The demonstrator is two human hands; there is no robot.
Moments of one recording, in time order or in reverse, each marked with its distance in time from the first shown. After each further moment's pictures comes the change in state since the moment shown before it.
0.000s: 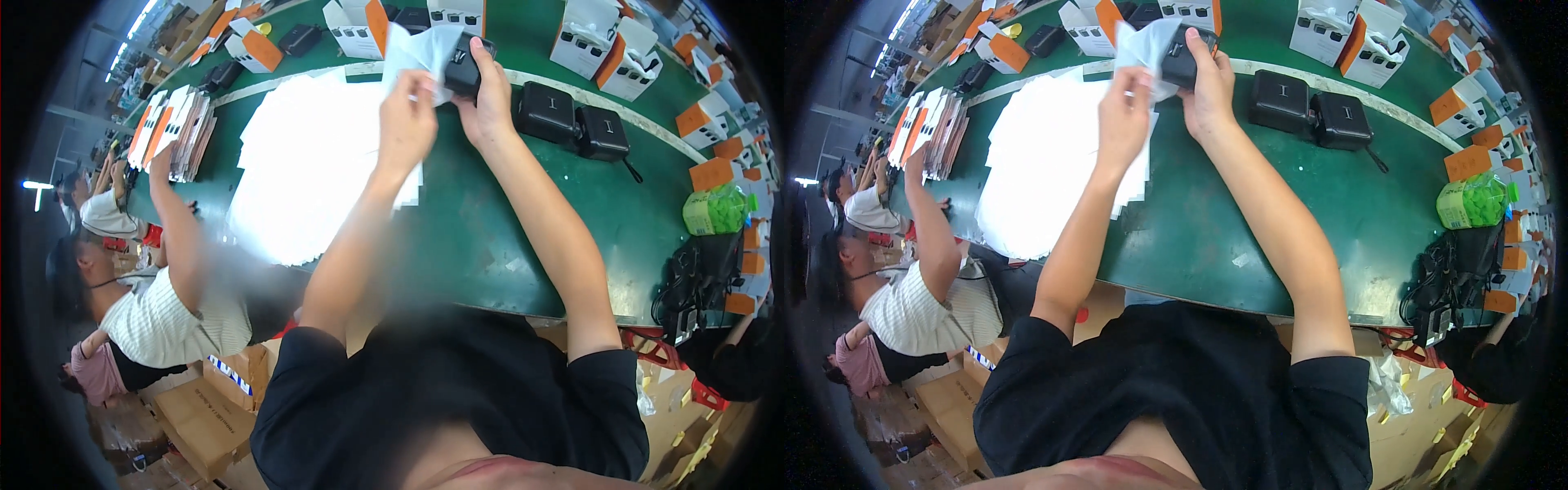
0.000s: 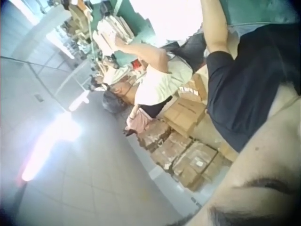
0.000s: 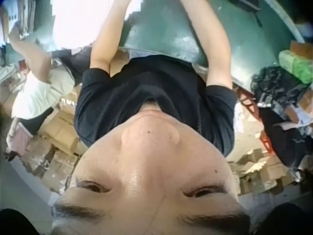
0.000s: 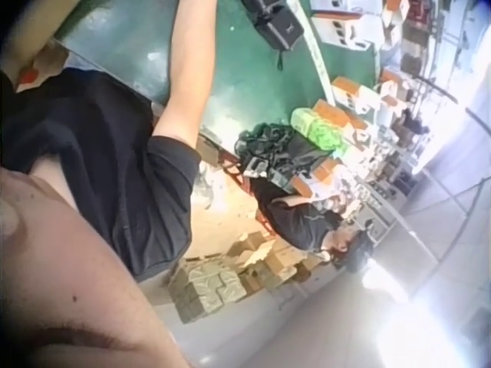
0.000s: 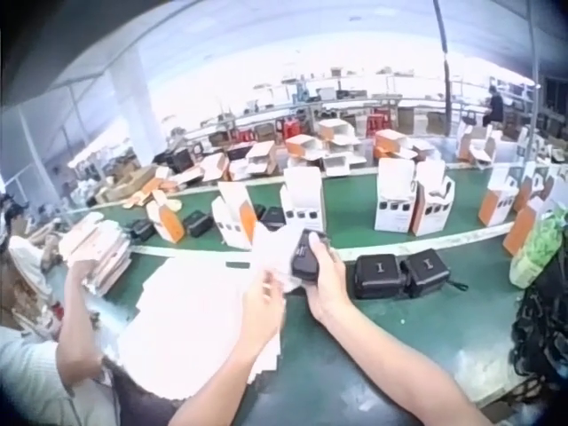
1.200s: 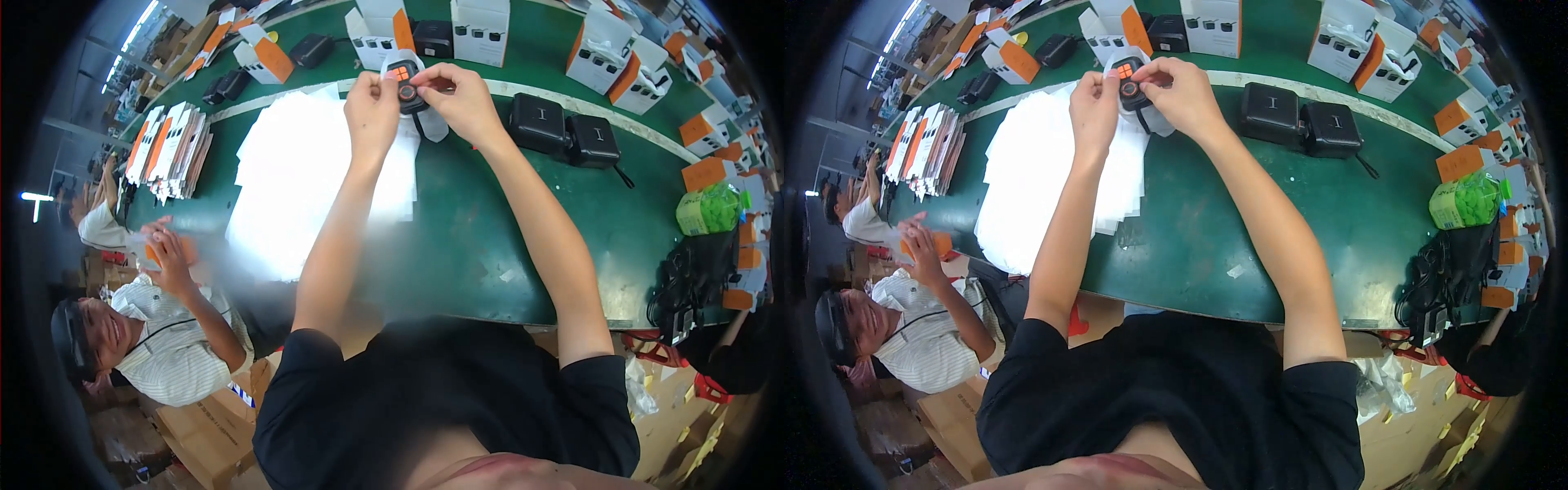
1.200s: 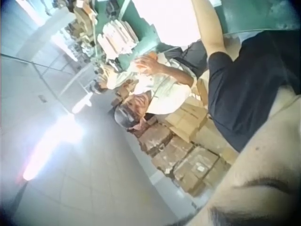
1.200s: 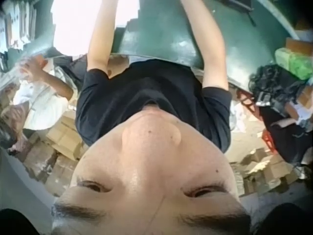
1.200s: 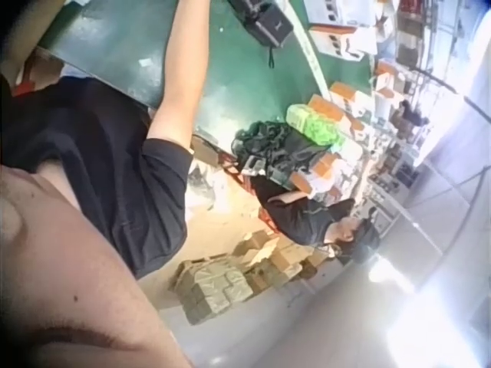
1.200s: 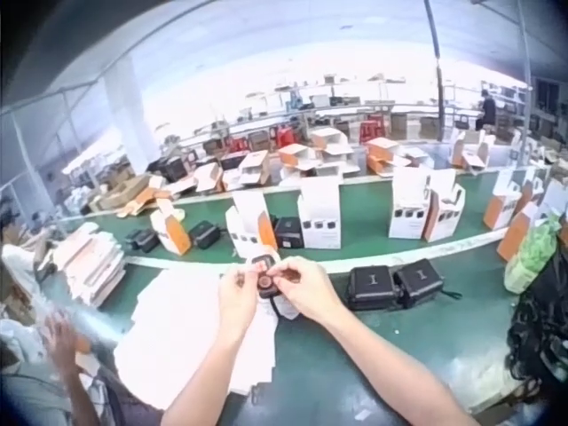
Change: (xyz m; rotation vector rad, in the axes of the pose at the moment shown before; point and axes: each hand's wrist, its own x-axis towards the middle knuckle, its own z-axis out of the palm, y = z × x) left_hand 0.048 -0.019 -0.018 -0.037 0.153 -0.112; right_hand 0.020 -0.007 -0.008 -0.799 -0.564 -0.278
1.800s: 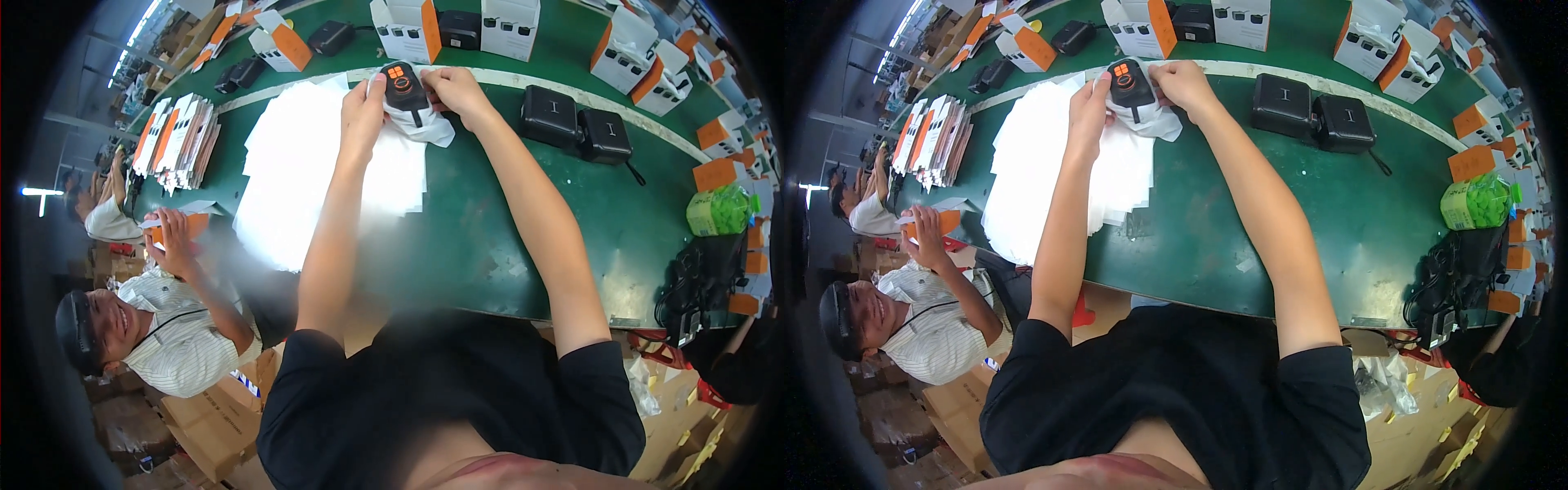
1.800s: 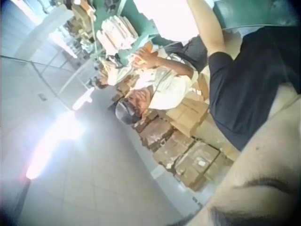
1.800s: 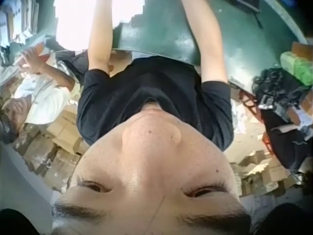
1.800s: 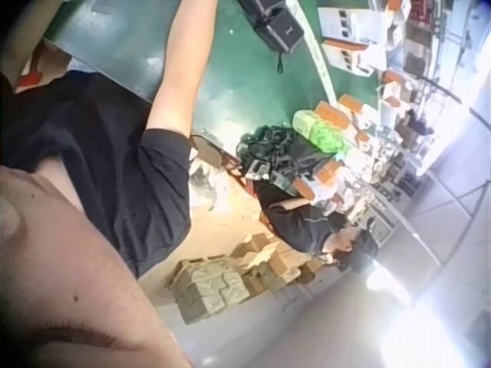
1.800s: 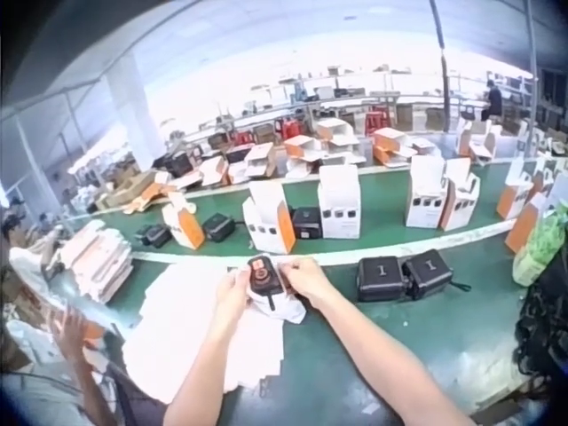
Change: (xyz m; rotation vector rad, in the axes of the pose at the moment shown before) left_hand 0.003 -0.017 -0.033 -0.035 -0.128 -0.333; right_hand 0.027 0.023 0.027 0.151 0.014 0.543
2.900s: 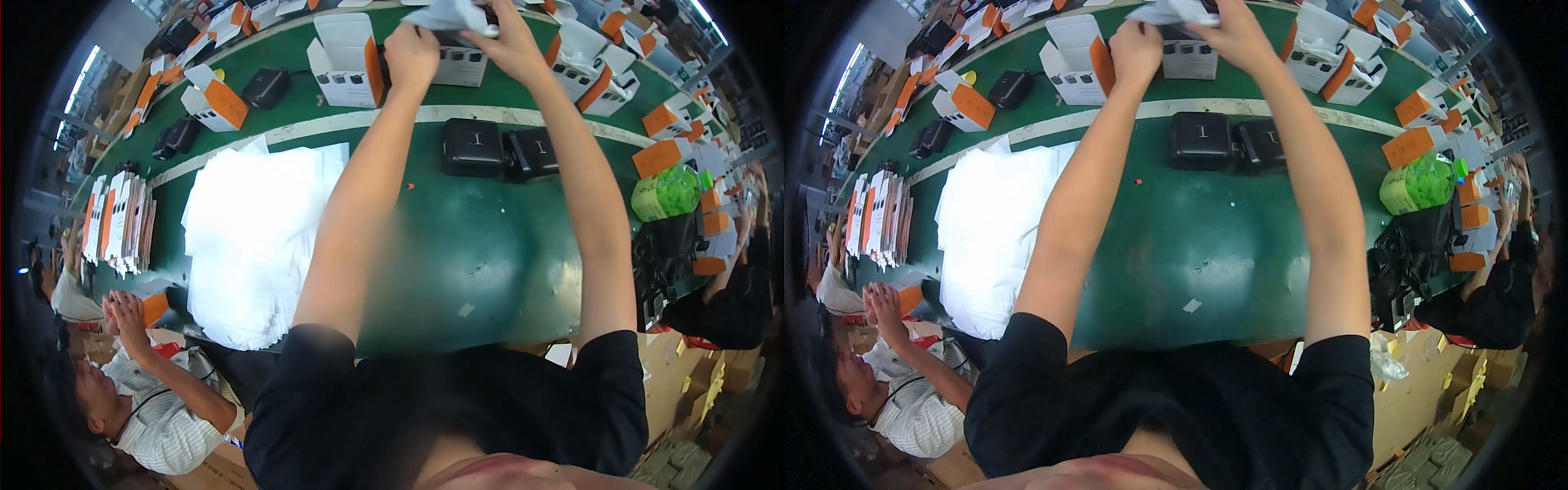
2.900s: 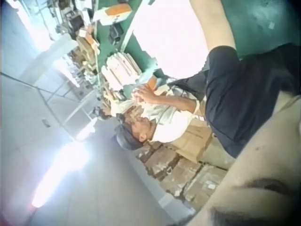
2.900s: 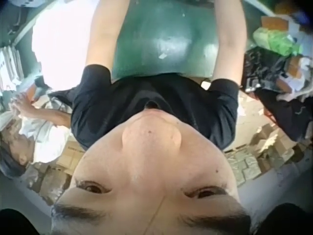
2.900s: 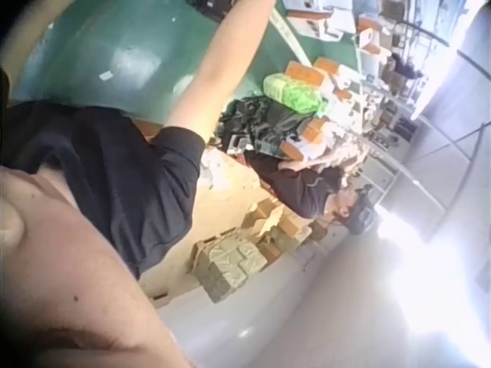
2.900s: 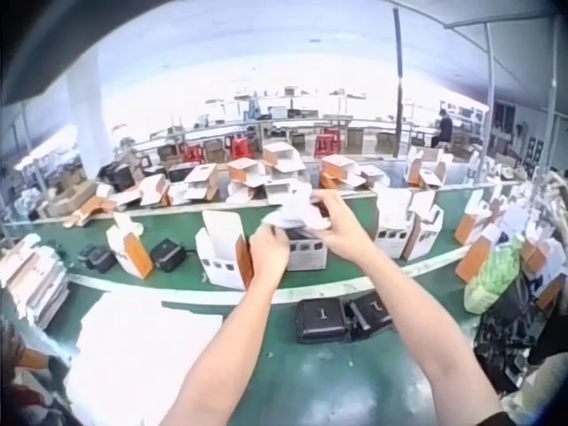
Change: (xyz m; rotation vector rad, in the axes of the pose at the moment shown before) left_hand 0.117 0.052 0.239 0.149 0.121 0.567; right_hand 0.004 -0.091 -0.222 -0.850 0.379 -1.001
